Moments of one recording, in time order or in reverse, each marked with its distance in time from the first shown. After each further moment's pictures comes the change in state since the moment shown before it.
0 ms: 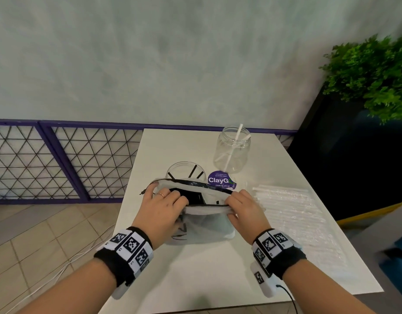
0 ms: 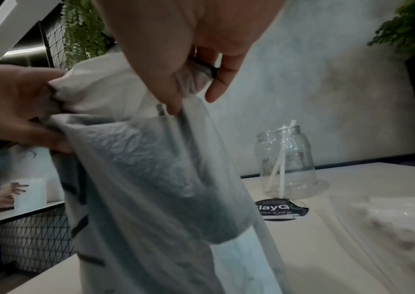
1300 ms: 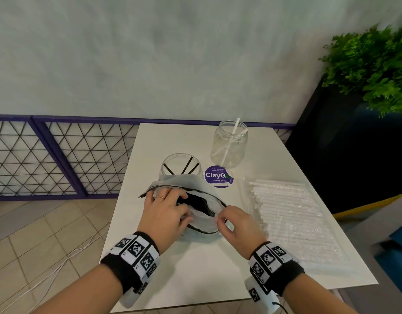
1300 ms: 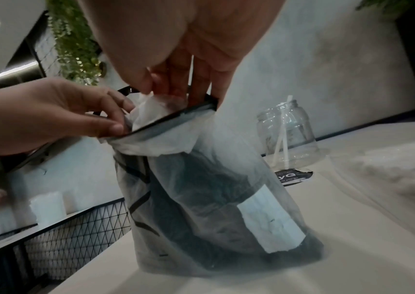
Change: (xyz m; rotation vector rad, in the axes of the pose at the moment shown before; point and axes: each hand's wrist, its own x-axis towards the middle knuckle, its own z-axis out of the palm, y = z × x) left_hand 0.000 0.023 0.020 -0.166 0.117 -0.131; right_hand -0.035 -0.017 0.009 0.343 -0.030 0.136
